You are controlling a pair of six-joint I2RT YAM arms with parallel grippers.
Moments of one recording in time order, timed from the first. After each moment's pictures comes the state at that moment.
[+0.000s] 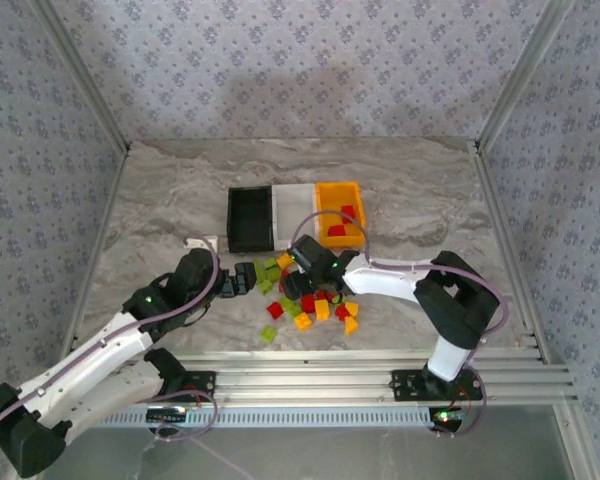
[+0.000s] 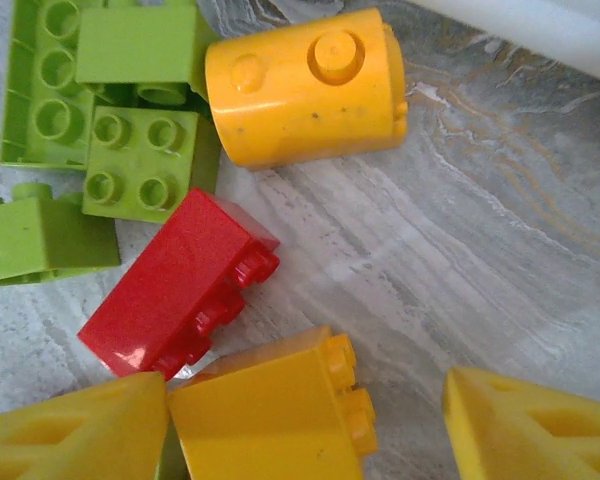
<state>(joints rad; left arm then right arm) -0.73 0.77 0.63 -0.58 -0.24 -0.68 0.91 1.72 0.98 -0.29 0.05 0.37</state>
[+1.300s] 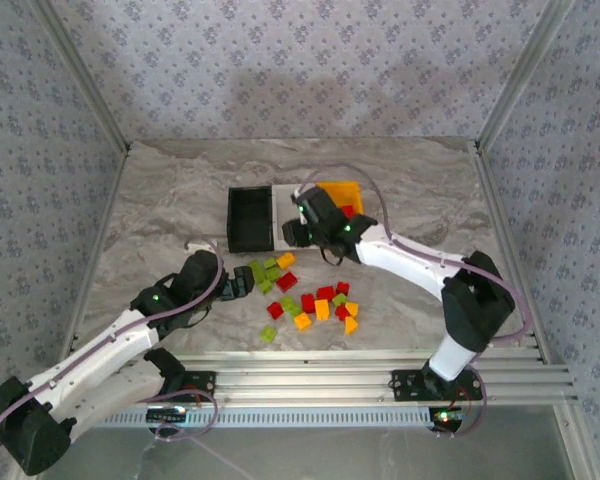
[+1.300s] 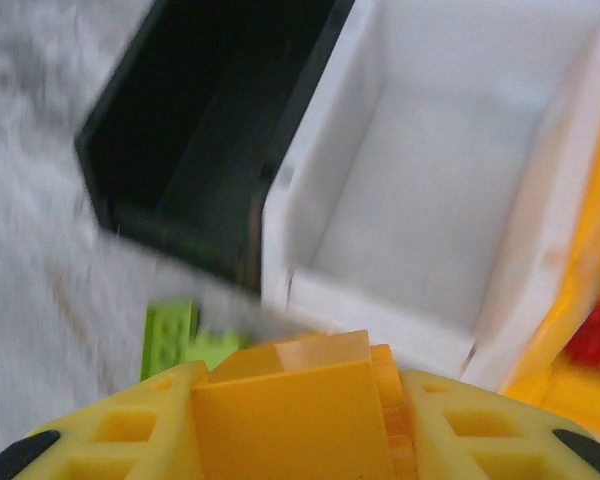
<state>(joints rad) -0.70 0.82 0.57 -0.56 -0.23 -0.71 0.77 1.69 1.30 -0.35 0.10 0.40</state>
